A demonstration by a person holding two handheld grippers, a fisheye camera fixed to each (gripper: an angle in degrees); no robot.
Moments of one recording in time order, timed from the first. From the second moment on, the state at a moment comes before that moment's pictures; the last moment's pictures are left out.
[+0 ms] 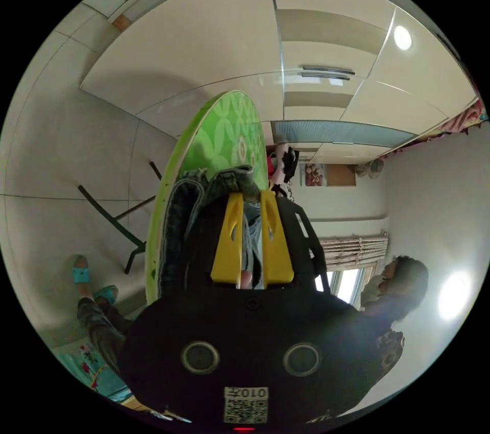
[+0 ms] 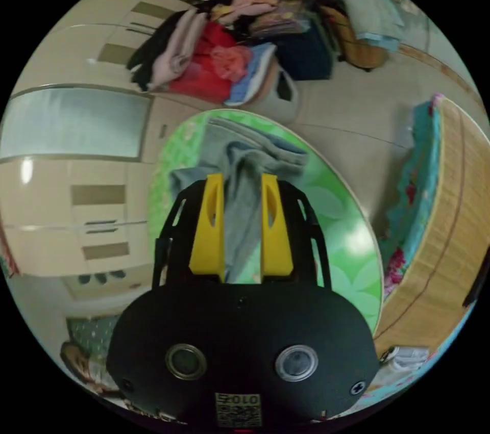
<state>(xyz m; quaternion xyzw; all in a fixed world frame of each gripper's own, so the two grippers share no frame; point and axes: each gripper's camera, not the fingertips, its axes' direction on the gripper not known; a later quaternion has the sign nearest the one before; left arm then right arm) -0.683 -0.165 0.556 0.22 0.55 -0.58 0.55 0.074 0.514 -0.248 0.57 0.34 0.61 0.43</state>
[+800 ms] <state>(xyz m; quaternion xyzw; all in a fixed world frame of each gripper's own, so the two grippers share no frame) -0.733 -0.419 0.567 0.10 0.35 -0.40 0.84 -0.050 0.466 0.025 0.51 0.26 0.67 0.47</state>
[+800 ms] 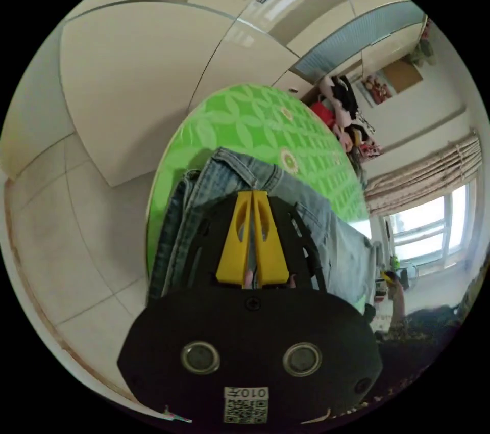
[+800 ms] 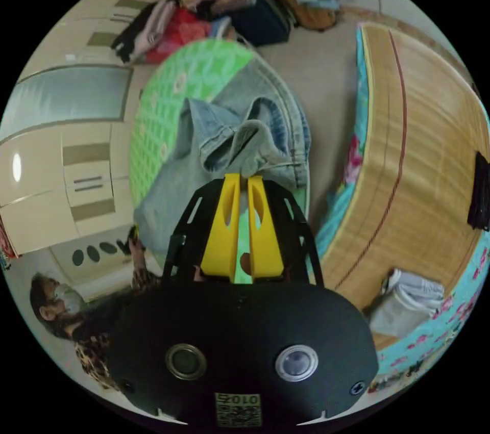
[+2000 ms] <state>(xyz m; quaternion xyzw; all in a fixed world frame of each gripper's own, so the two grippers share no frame) -0.610 -0.569 0.611 0.25 0.54 -0.37 0.72 -0.095 0.339 0.149 0.48 0.38 0.58 0.54</state>
